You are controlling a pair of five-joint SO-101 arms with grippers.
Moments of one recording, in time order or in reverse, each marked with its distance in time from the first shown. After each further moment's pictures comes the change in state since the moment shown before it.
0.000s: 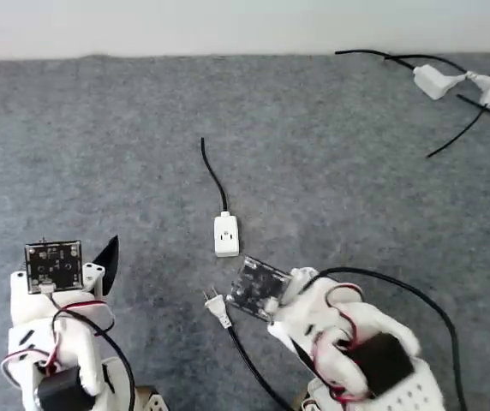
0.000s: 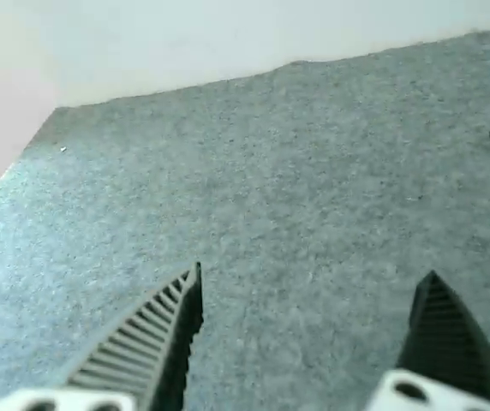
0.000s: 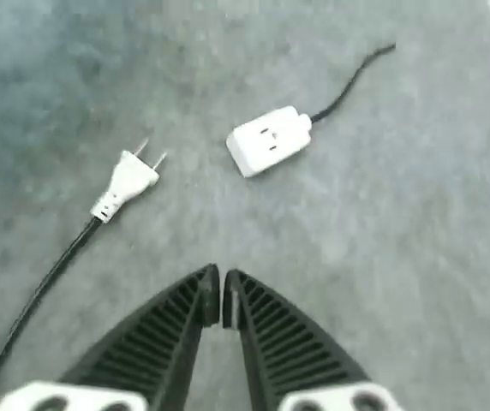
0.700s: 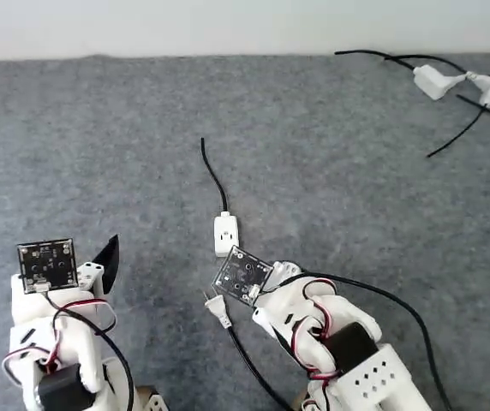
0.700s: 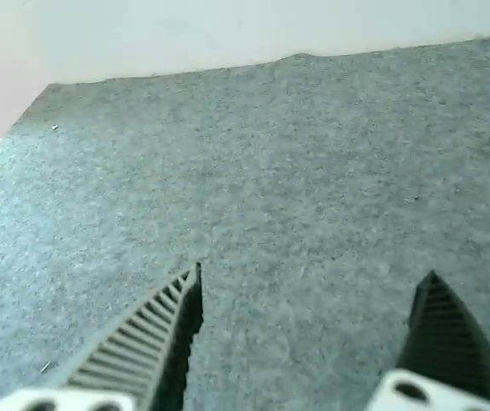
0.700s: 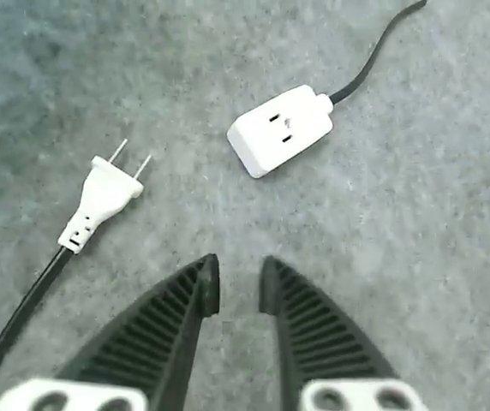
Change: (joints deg) left arm -0.2 0.0 1.7 -0.2 3.4; right arm -0.2 1.5 17.1 -20.1 -3.6
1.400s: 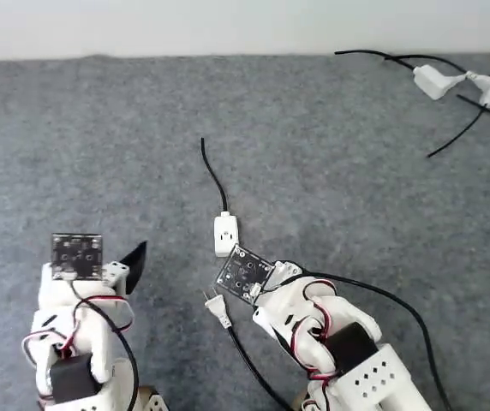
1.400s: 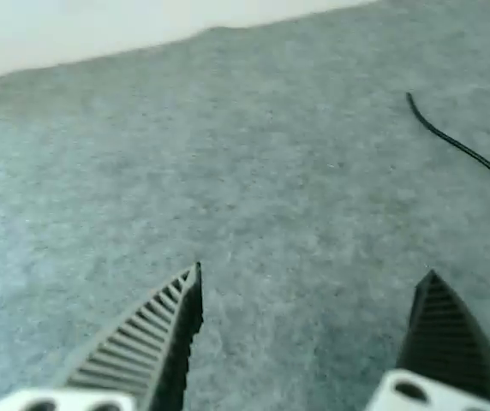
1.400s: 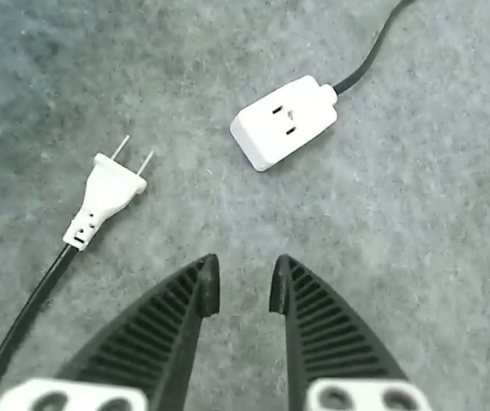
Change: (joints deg) left arm 9.3 0.0 8.3 -4.0 0.0; right arm 0.9 0.0 0.3 0.9 -1.5
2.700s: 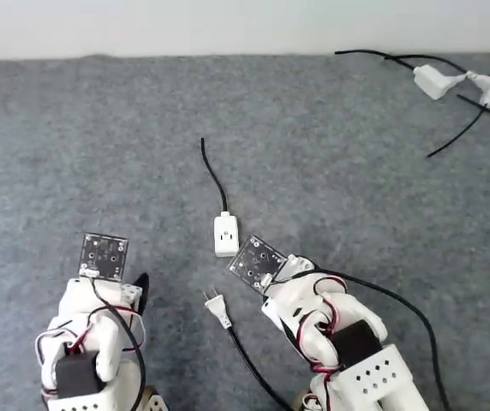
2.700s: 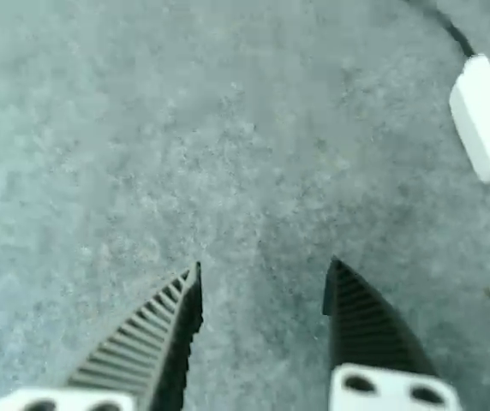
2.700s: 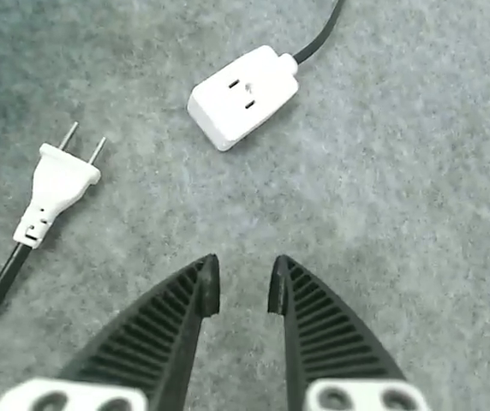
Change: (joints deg) left arm 4.1 0.0 1.8 13.8 -1.5; right arm 4.7 -0.1 1.8 -1.9 0.4
